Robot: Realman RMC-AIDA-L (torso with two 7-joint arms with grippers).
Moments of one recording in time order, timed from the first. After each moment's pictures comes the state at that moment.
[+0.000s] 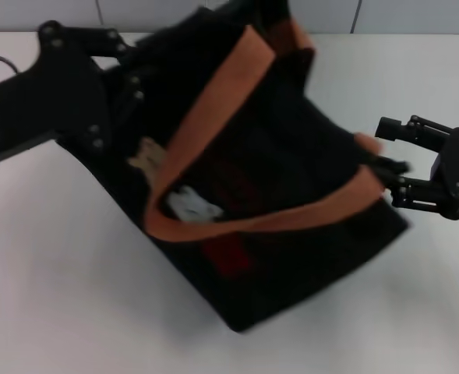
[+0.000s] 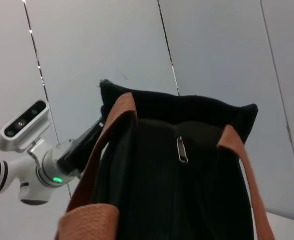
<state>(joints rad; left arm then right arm) -0.43 -2.08 0.77 0.67 1.46 1.88 -0.61 0.44 2.08 -0.51 -0.62 -1.91 -1.85 1.21</state>
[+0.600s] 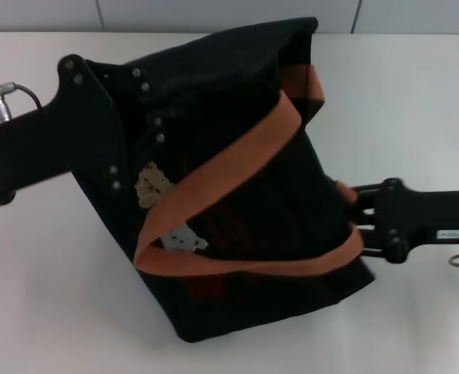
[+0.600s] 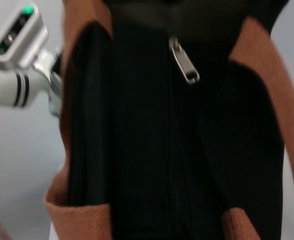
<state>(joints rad) -0.42 -2.08 0.88 0.62 1.40 1.94 -0.45 0.51 2.08 -0.75 -0.63 -2.03 -1.72 1.36</state>
